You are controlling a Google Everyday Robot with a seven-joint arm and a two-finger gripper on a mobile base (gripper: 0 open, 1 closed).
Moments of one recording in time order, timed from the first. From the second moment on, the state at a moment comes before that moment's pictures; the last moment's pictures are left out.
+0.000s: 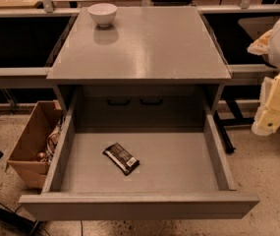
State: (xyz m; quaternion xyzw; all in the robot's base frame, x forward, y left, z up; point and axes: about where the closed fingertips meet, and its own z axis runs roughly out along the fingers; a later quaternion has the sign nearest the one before) arm 0.438 -0.217 0.976 -0.60 0.78 -0.03 0.16
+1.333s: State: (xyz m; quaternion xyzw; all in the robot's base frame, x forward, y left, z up) arm 0.521 -0.188 0.863 -0.48 0.84 0.07 0.23
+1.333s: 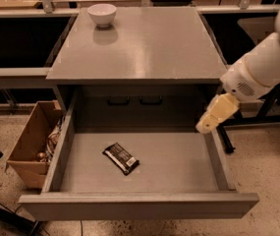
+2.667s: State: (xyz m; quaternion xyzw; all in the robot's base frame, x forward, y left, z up) arm 0.575 -0.123 0.753 -0.42 0.89 0.09 0.15
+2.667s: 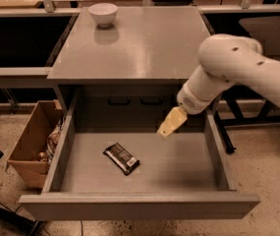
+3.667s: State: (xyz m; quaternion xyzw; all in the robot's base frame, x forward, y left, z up) arm 0.559 -0.016 0.646 -0.47 0.88 0.04 0.07
